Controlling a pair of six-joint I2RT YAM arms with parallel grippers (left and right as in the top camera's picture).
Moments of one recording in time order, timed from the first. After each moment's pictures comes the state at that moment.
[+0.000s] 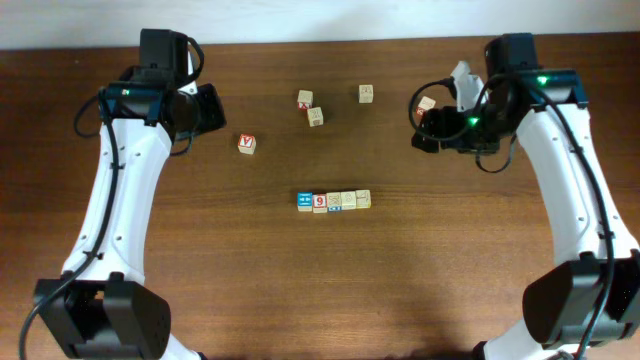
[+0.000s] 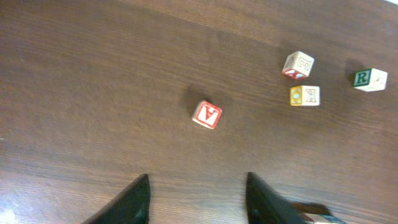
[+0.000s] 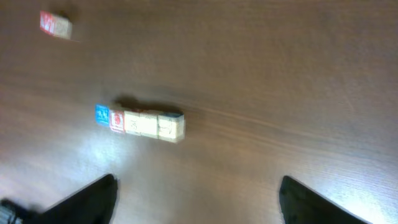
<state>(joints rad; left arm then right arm) -0.07 1.76 1.72 -1.01 0.02 -0.34 0.02 1.77 1.69 -1.20 -0.40 0.01</state>
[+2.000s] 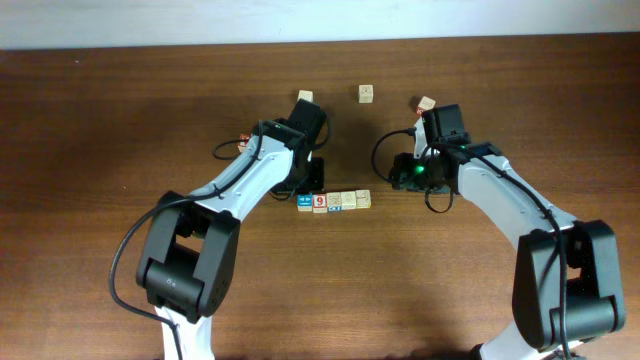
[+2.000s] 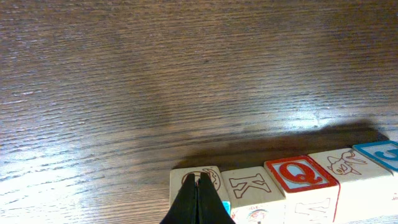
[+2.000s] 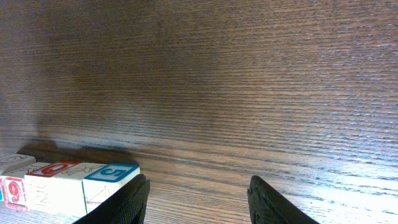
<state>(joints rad) -0.47 2.05 1.50 -0.85 0.05 -0.41 0.17 1.78 1.13 -0.54 -0.22 0.29</state>
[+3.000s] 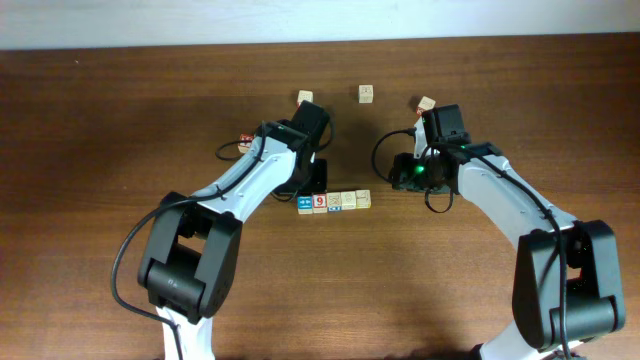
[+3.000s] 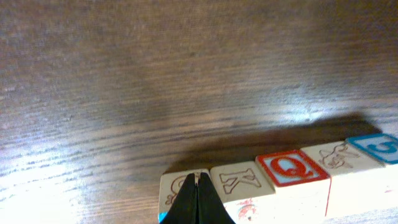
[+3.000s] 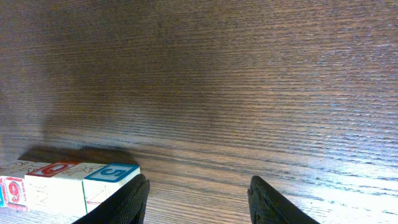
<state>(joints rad) -0.48 2.05 1.50 -0.85 0.06 -0.41 0.17 1.78 1.13 -0.54 -0.22 0.29</state>
